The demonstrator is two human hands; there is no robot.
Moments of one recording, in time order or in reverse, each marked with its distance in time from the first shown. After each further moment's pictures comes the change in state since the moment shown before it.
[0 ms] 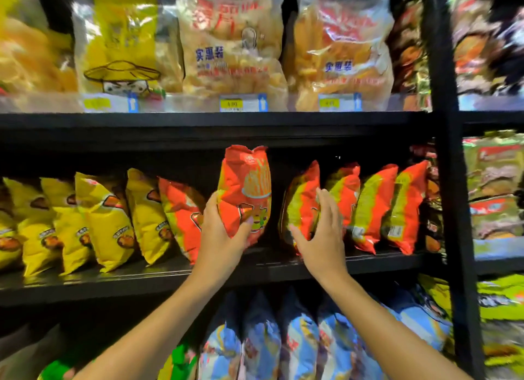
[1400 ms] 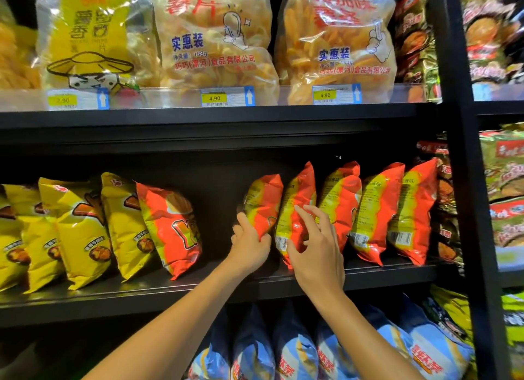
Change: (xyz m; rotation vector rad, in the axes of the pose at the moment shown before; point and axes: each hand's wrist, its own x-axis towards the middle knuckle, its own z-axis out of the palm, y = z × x) left_hand 0.043 -0.041 0.093 0.346 -0.288 -0.329; right_hand -0.001 0.021 0.016 -0.111 -0.037 0.008
